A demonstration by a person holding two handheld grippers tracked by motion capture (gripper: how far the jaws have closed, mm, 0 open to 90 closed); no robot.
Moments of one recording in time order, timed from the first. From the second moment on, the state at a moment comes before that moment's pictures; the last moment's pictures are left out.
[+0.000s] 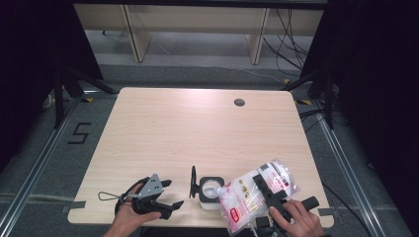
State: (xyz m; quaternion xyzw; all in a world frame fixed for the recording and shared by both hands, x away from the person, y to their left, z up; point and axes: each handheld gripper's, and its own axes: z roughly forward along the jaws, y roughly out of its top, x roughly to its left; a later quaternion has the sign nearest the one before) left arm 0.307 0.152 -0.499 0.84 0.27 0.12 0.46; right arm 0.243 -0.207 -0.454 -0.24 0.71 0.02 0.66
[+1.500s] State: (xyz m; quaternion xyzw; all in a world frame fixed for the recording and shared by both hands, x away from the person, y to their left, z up) left arm 0.307 0.152 -0.499 0.84 0.27 0.12 0.46; right arm 0.241 -0.205 -0.451 -0.25 0.70 0.00 0.67
